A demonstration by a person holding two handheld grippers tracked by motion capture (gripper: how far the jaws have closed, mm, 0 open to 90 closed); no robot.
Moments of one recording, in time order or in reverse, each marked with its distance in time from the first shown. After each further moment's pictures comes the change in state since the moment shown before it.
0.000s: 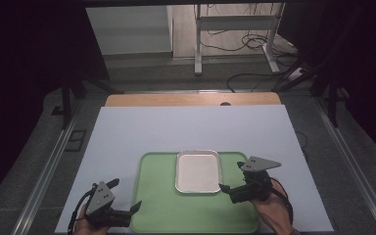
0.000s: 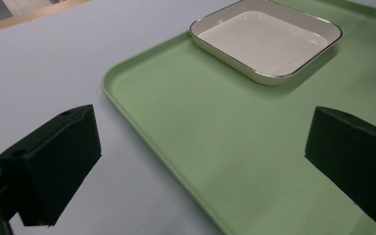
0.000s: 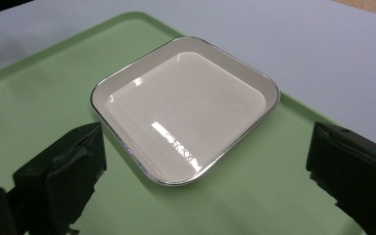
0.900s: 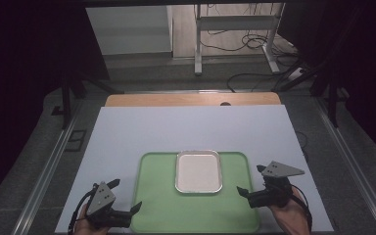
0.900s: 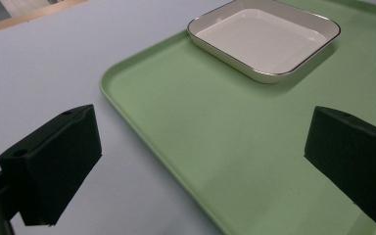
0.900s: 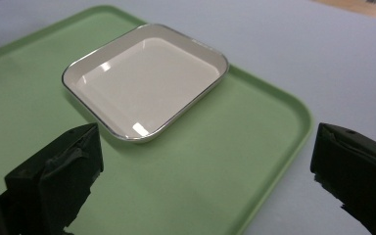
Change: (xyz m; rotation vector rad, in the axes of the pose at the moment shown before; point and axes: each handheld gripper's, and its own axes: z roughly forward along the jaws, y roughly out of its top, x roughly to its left) left arm -0.001 0.000 0.001 0.006 -0.003 0.014; right arm -0.017 -0.025 -0.038 -0.016 -0.088 0.036
